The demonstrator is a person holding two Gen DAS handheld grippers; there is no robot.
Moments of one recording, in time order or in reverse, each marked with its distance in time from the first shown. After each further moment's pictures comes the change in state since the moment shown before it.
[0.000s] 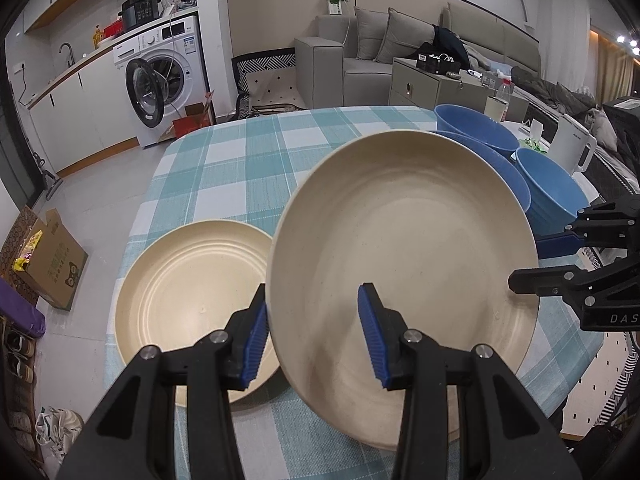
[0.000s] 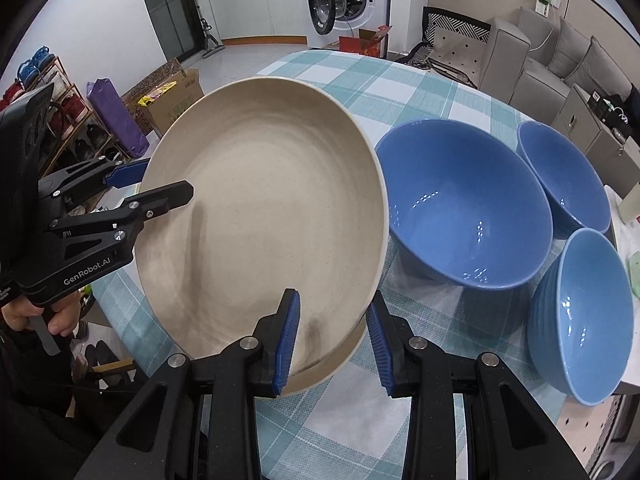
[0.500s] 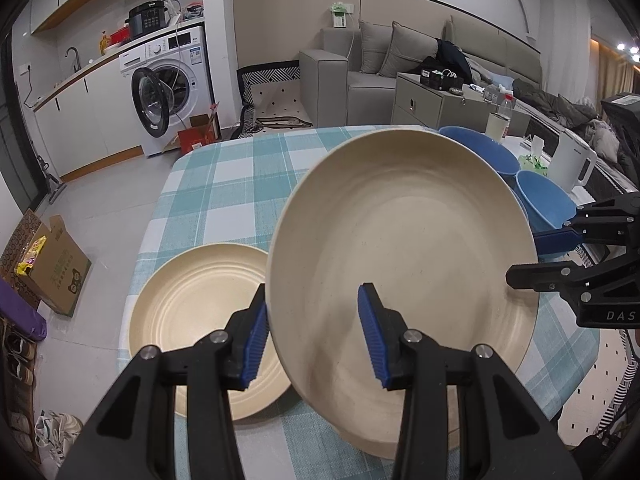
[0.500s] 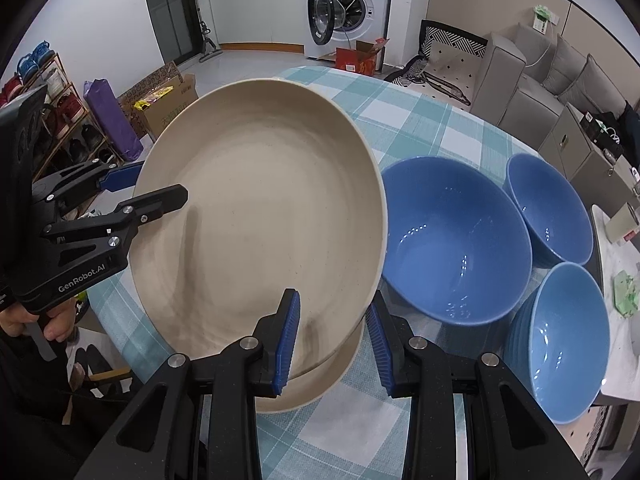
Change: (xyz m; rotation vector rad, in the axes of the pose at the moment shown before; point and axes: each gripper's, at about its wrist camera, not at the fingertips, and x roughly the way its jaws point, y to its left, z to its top) left arm -0.015 0.007 0.017 -0.011 -0.044 0.000; right arm -0.020 0.006 0.022 -0.028 -0.034 -0.047
